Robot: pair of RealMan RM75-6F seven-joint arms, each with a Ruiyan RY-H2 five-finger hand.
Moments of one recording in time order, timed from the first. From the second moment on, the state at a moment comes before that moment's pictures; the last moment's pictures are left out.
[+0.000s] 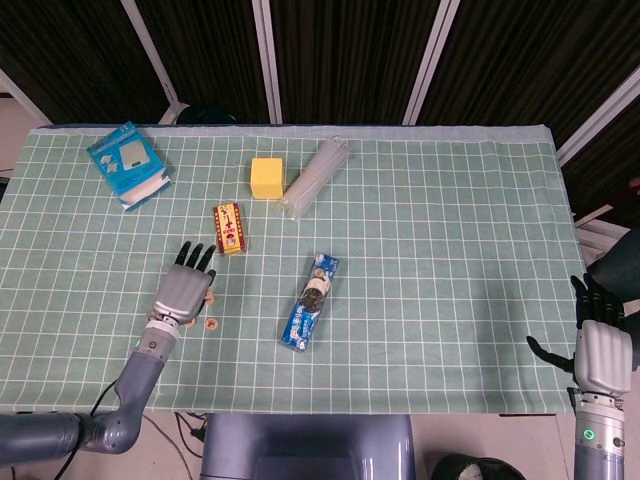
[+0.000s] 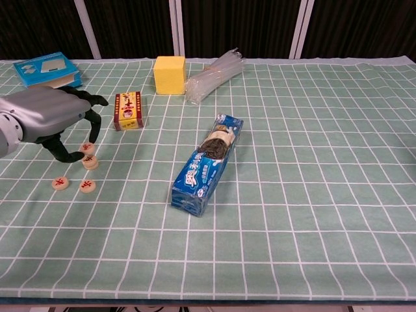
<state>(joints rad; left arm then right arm) -0.74 -1.53 -0.03 -1.60 0.88 1.17 0.85 0.06 -1.27 0.20 -1.70 -1.26 1.54 -0.18</state>
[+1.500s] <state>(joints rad) -0.72 -1.56 -0.03 -1.58 0.90 1.16 0.90 0.06 -1.28 0.20 -1.70 -1.26 1.54 -0.20</state>
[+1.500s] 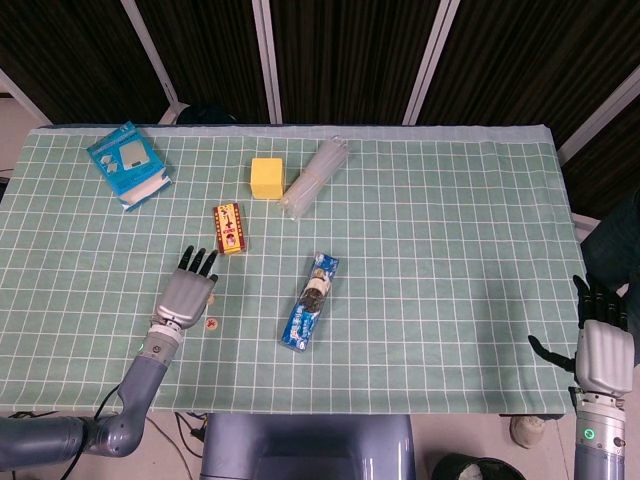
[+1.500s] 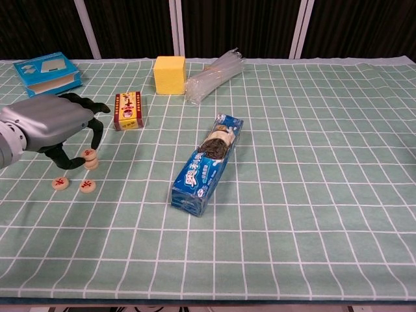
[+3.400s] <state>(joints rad) -0.56 -1.39 0.07 -1.74 1.14 1.33 0.73 0.06 -1.29 0.20 -1.70 -1.25 1.55 -0.20</state>
